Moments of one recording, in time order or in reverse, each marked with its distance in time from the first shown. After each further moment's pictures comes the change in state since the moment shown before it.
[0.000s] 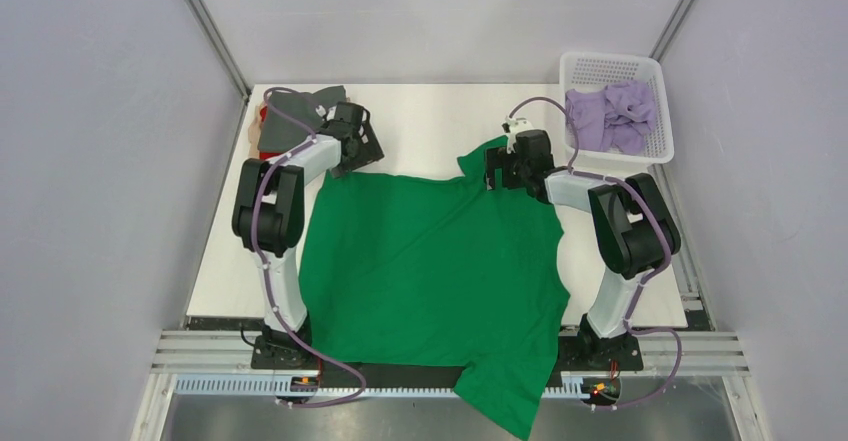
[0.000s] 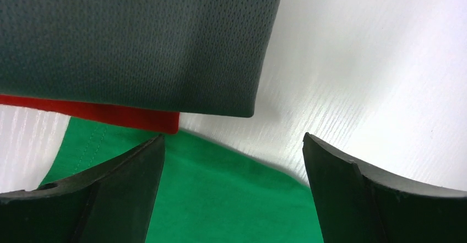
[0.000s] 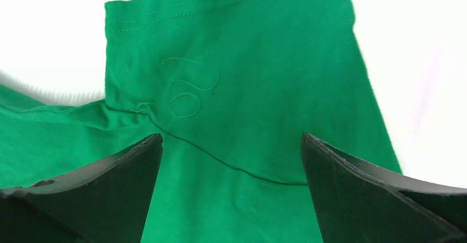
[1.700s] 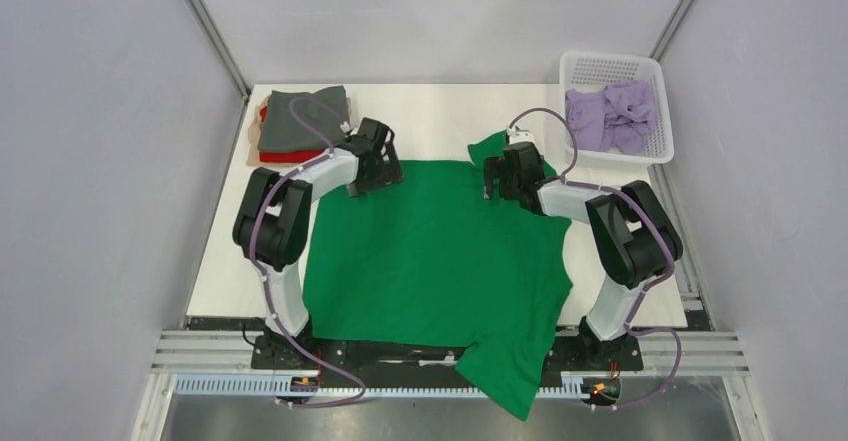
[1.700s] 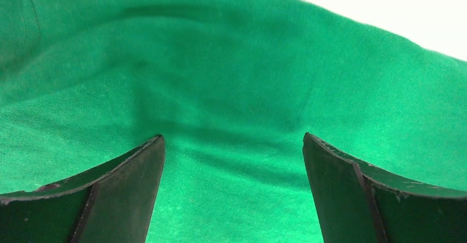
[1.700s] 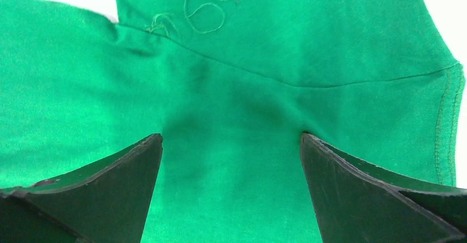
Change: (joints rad) left arm -0.141 -0.110 -0.148 -0.068 0.021 -0.036; right arm 0.090 -0.060 -0.084 -0.050 0.257 0.149
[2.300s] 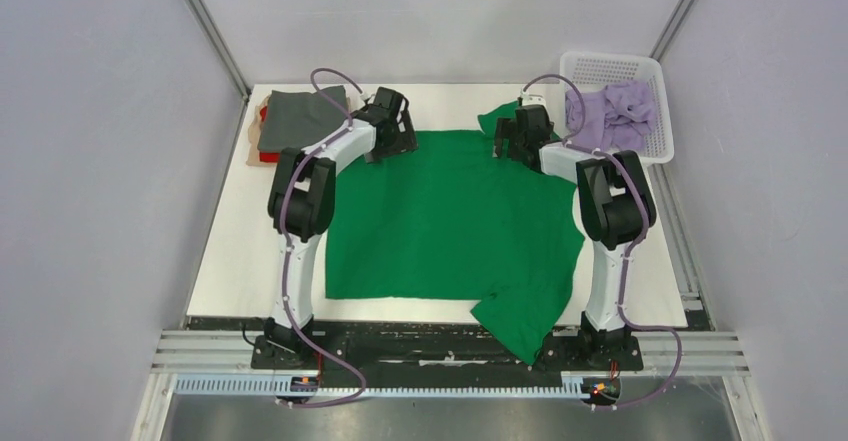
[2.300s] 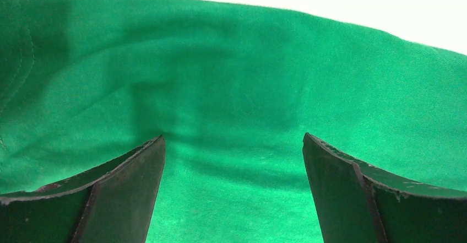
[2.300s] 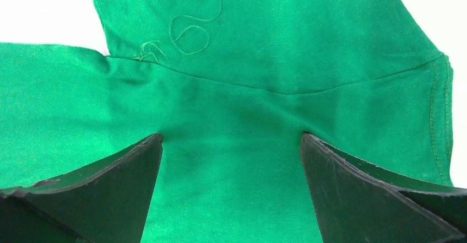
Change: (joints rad) left arm 0.005 0.317 0.475 -0.075 0.013 0.047; right arm -0.158 0.274 0.375 -0.048 -0.025 -0.020
